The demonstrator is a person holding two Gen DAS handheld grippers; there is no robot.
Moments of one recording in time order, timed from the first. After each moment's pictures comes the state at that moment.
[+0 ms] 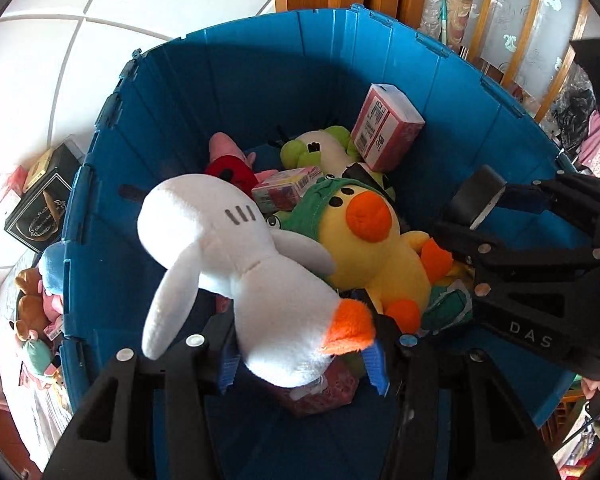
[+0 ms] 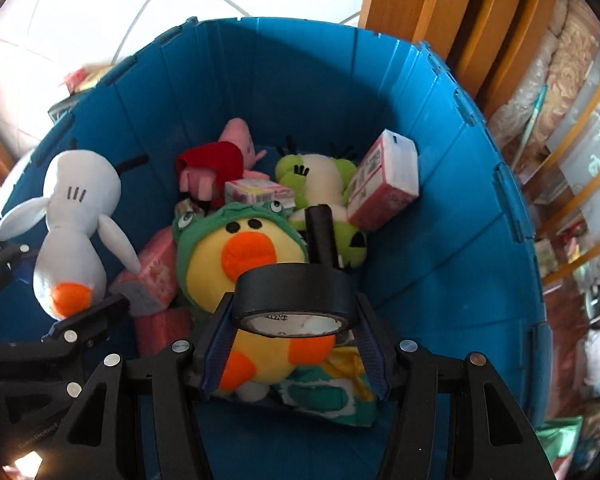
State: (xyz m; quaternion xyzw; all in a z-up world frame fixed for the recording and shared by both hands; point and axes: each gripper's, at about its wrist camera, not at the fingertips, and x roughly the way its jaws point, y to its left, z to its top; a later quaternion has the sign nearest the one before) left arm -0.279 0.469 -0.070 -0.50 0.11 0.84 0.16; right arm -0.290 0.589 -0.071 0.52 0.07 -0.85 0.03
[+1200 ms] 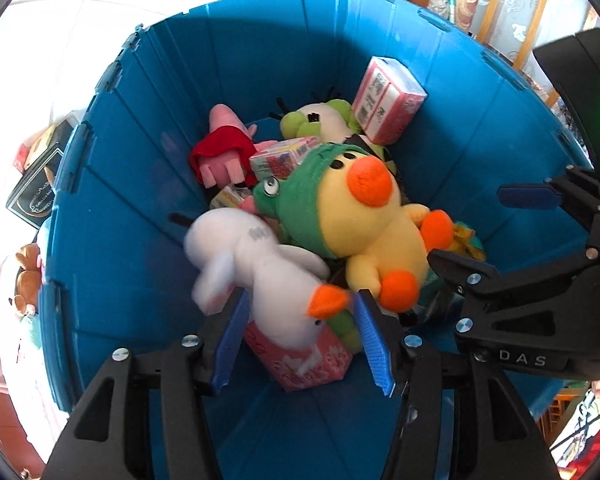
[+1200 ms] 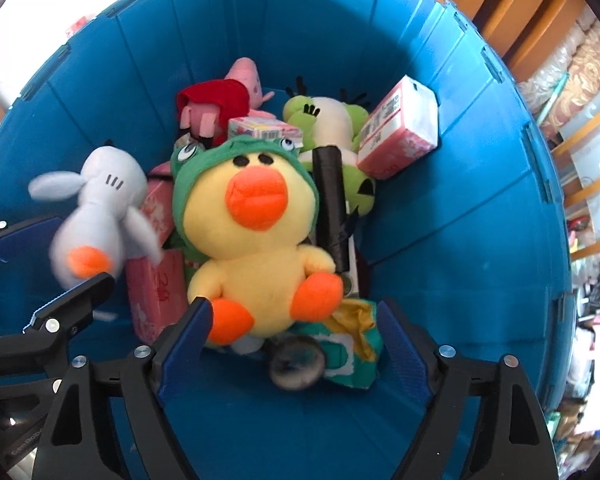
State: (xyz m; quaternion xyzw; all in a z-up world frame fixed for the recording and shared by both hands) left arm -0.267 0.470 -0.081 -0.54 0.11 0.82 0.15; right arm -0.288 0.588 -0.094 0.59 0.09 -0.80 0.04
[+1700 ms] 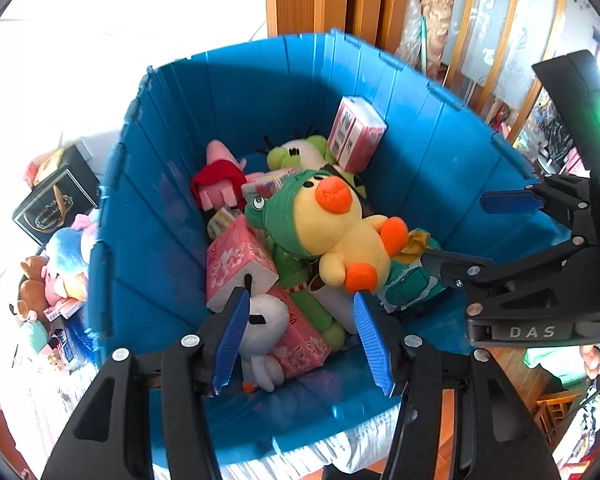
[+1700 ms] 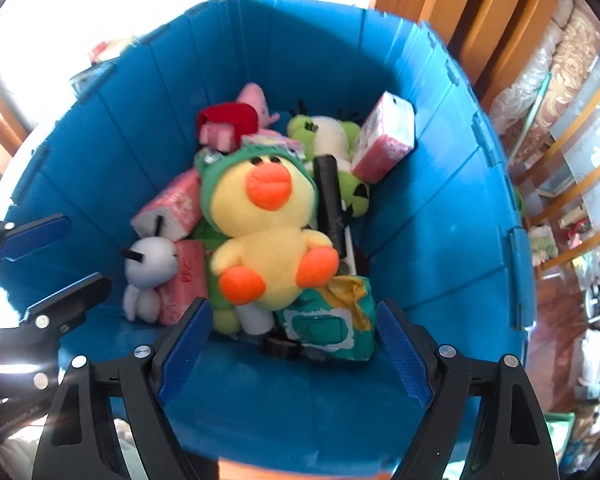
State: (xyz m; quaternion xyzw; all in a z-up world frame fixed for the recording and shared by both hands) left arm -0.209 0.453 -0.037 -0.47 0.09 0.86 0.18; right arm -0.232 0.595 -0.050 0.54 0.07 -0.83 0.05
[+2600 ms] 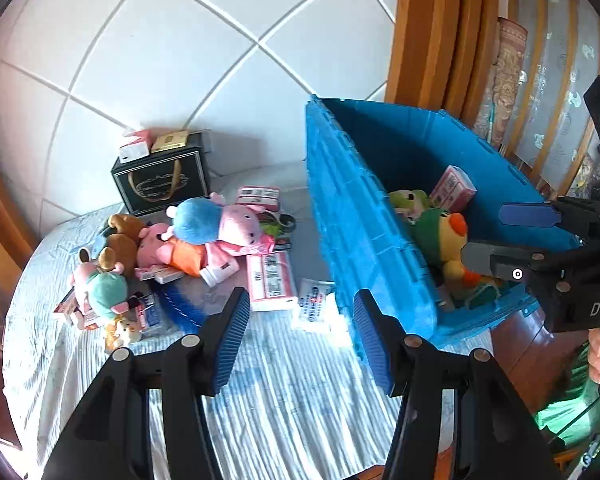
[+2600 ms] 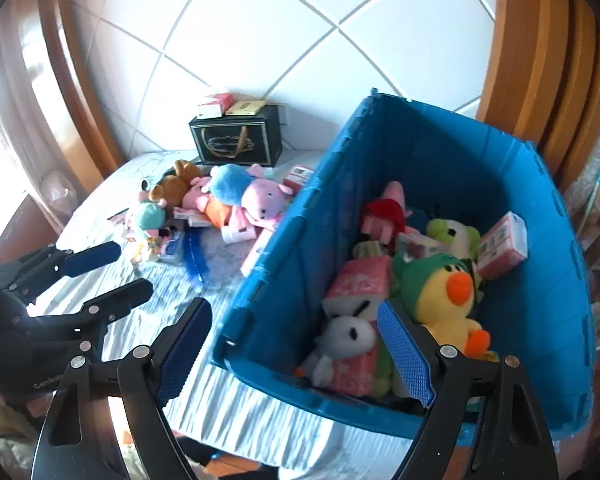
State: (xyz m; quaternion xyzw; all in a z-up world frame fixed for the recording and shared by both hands) left arm -0.145 0.206 -0.010 -0.39 0.00 0.92 0.08; right arm -0.183 0.407 0.014 0.43 0.06 -0.88 0.19
